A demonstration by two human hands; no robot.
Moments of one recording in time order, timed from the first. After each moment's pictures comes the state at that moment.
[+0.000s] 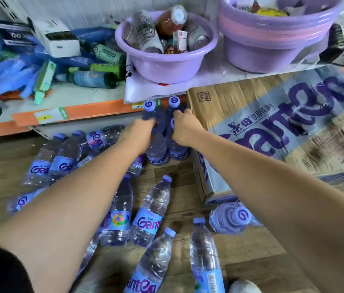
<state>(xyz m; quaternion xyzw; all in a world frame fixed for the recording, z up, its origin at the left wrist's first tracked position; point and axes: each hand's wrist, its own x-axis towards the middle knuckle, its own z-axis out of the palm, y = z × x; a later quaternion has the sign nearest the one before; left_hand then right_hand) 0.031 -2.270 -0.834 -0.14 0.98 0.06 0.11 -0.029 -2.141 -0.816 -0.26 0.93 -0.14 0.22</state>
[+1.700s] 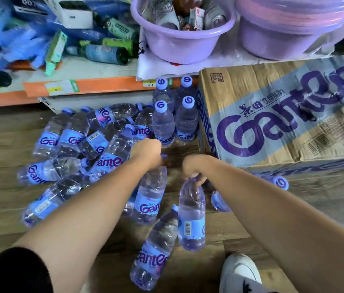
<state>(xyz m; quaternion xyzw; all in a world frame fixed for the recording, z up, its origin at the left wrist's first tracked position) 0.108 -2.238 -0.876 -0.22 0.95 0.10 0.21 0.058 -2.112 -0.866 -0.26 0.84 0.02 0.48</state>
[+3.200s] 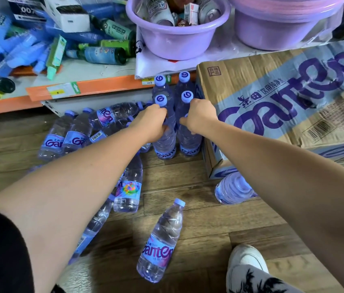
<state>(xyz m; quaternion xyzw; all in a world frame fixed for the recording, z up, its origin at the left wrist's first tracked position) 0.072 -2.254 -0.830 -0.09 0.98 0.07 0.13 0.011 -2.127 -0.824 -0.19 0.96 -0.14 0.17</state>
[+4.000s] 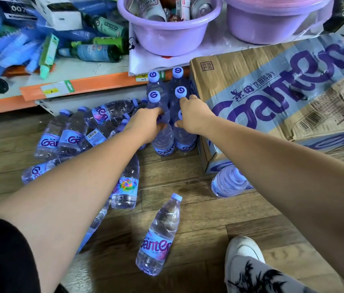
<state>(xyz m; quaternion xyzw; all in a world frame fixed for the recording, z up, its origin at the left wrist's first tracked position) 0.089 -2.242 -0.831 -0.13 0.98 0.15 0.10 0.020 -2.115 -0.819 -0.30 0.93 -0.08 0.18</state>
